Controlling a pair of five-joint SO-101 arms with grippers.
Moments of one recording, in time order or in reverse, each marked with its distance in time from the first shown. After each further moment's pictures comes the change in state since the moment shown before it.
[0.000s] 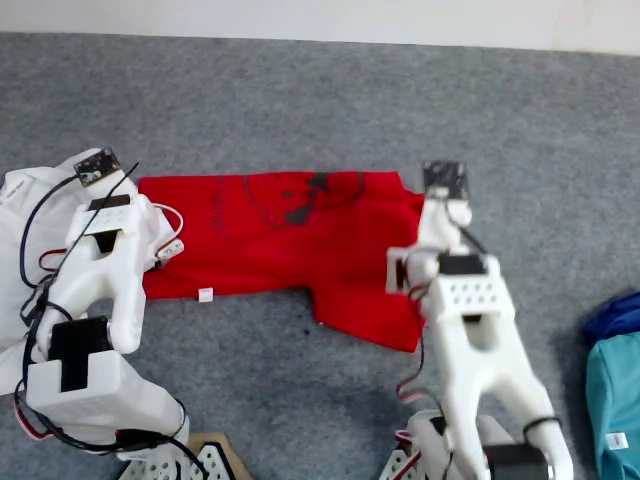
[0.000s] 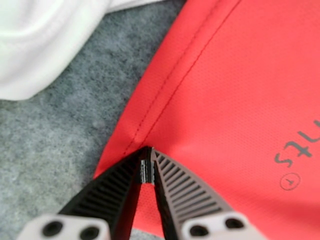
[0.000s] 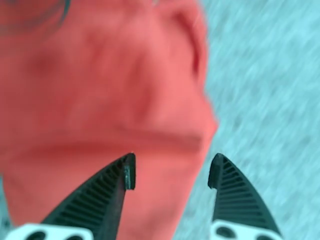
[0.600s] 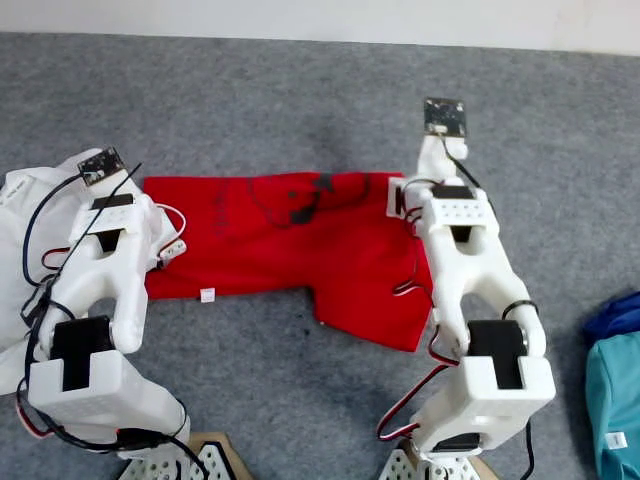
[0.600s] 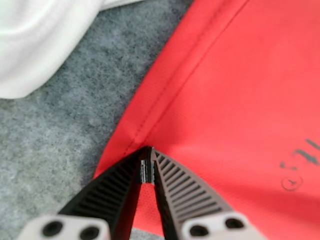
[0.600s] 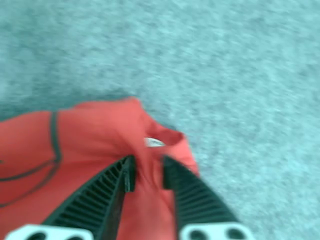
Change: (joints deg) left arm 1.9 0.0 0.0 0.9 0.0; right arm 4.3 37.2 -33.0 -14.9 1.4
